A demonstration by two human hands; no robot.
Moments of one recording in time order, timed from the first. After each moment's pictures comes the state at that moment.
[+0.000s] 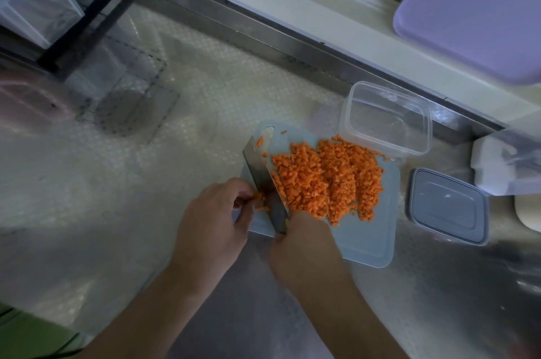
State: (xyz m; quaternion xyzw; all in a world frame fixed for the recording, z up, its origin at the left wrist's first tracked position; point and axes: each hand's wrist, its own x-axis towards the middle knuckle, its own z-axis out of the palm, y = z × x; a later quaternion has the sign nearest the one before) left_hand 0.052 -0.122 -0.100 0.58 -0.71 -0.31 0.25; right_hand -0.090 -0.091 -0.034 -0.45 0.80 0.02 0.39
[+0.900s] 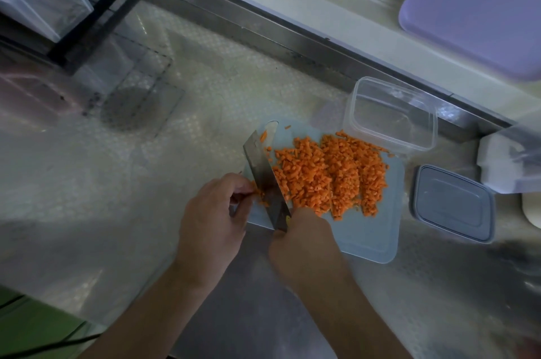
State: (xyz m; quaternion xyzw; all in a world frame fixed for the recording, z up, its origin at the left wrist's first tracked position) left_hand 0.052 -0.111 -0.107 0.61 -0.66 -0.32 0.30; right_hand -0.087 -0.087 -0.031 -0.44 0.79 0.02 0.42
